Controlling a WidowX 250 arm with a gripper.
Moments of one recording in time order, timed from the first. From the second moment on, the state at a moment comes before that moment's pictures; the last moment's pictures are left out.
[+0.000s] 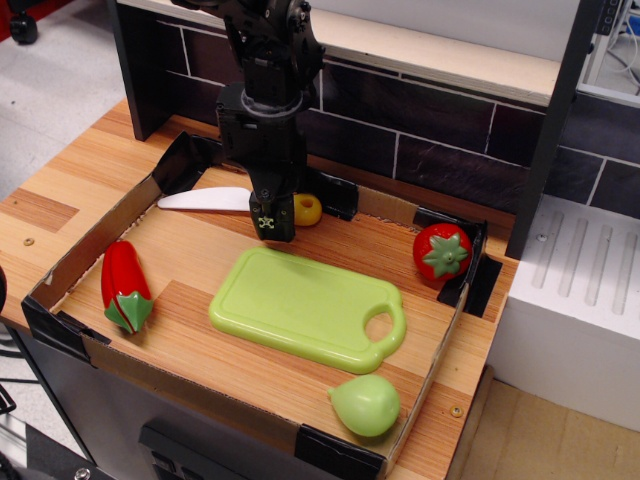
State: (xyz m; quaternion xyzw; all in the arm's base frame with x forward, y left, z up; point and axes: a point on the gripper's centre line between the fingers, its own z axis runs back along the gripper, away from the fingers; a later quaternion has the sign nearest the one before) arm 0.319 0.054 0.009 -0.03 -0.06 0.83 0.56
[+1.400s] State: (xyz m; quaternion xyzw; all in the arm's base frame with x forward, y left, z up) arm 0.305 0.039 0.043 -0.07 -0.09 0.80 0.59
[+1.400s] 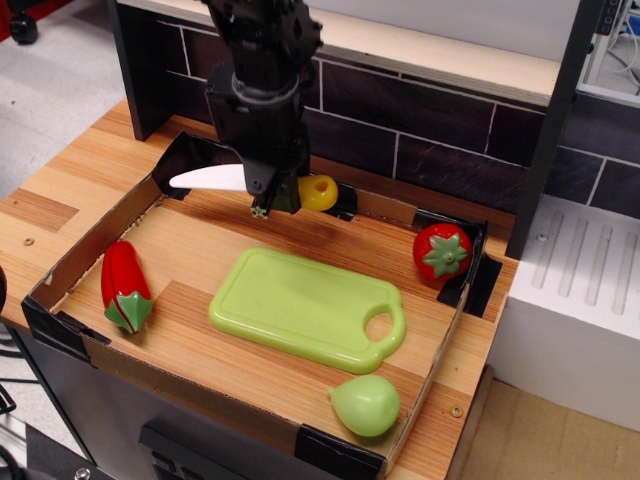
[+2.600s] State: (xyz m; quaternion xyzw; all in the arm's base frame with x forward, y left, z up) arm 0.245 -0.032 0.027 0.01 0.01 0.75 0.66
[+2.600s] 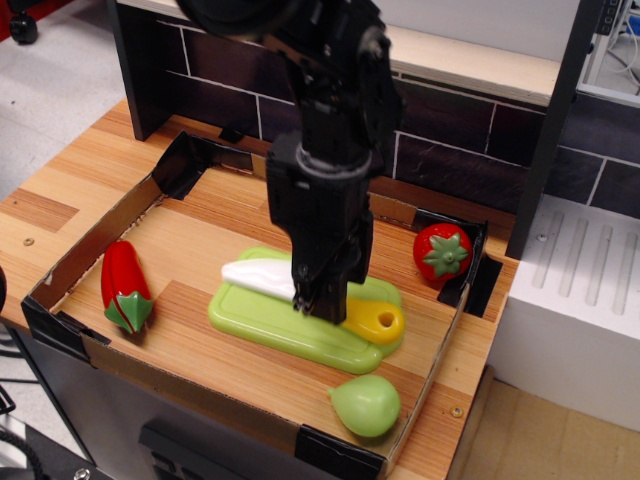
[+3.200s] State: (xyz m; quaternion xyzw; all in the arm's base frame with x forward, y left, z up) arm 0.245 -0.014 0.061 -0.04 0.00 0.79 0.62
